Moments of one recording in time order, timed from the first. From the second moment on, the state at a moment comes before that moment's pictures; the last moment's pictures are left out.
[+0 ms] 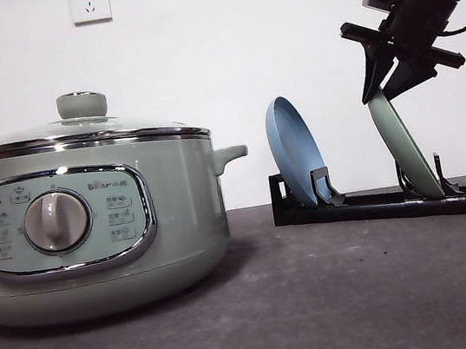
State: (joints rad) left_arx -0.04 0.71 1.06 -0.94 0.52 0.05; right_arx 0.05 1.87 1.61 -0.46 -0.37 0.18
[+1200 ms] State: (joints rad) left_arx -0.04 0.71 1.06 -0.93 0.52 0.05; right_arx 0.23 1.44 1.61 -0.79 -0.32 0.07
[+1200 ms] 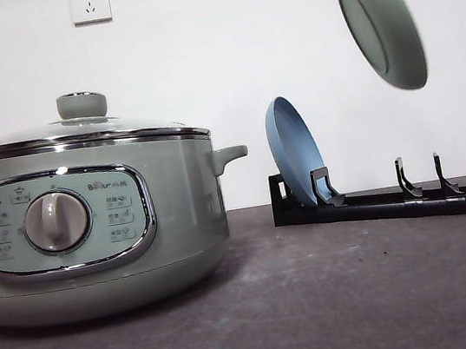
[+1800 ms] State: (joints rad) left_arx -0.04 0.71 1.06 -0.93 0.52 0.05; right_arx 0.79 1.40 1.45 -1.17 0.19 -0.11
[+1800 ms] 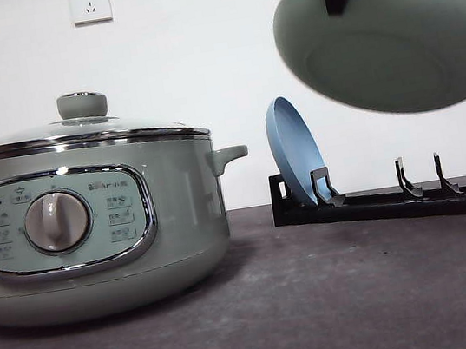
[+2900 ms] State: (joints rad) left_arx -0.04 0.71 1.06 -0.93 0.52 0.05; right_arx 1.04 1.58 1.04 -0.89 0.29 -0.01
